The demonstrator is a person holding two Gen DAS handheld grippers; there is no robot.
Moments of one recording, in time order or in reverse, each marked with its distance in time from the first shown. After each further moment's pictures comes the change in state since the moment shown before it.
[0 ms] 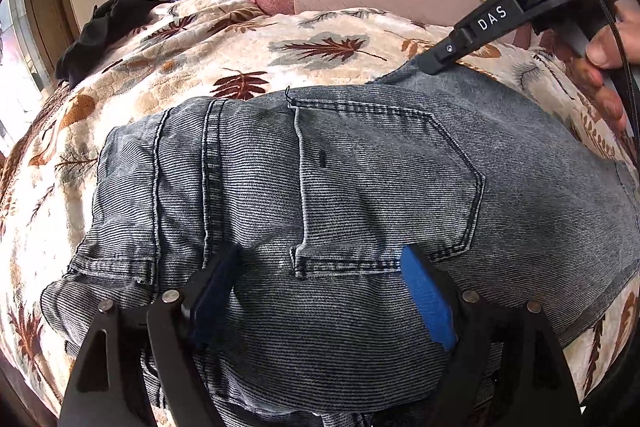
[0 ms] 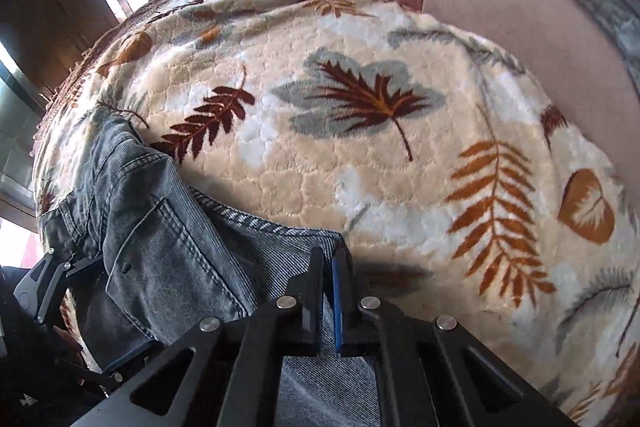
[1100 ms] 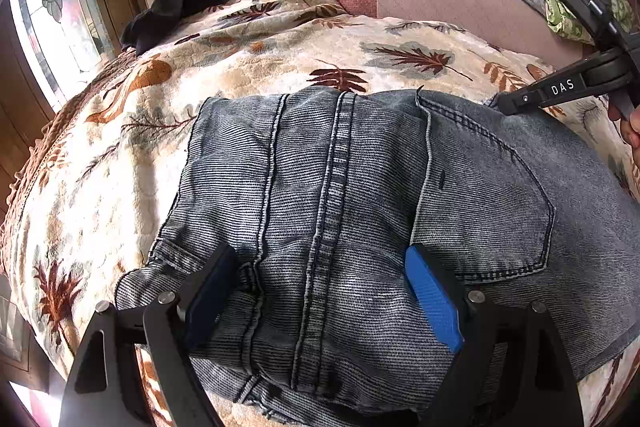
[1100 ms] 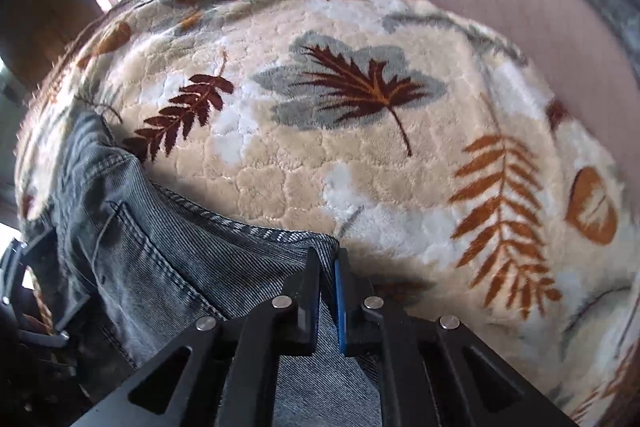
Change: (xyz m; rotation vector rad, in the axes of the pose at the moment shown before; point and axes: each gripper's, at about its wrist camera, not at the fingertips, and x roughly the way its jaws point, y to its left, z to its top) left arm -0.005 0.047 -0.007 -0.170 -0.005 0.173; right arm 0.023 0.009 0.002 -0.024 0.015 -0.076
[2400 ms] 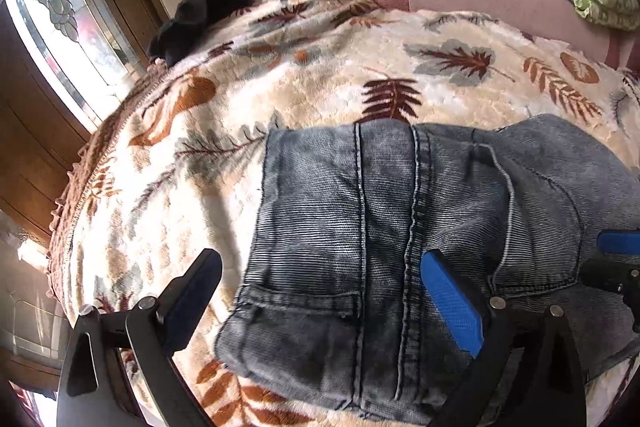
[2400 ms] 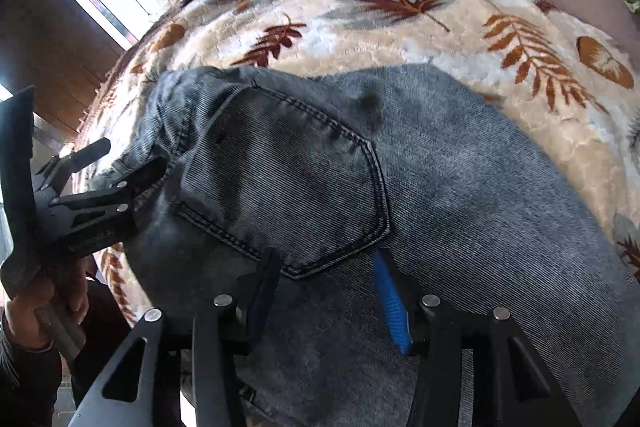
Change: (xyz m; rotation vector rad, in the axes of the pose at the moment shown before) left arm -0.024 0.027 0.027 0.071 0.024 0.153; right arm -0.044 0.044 -0.112 0.270 -0.044 0.229
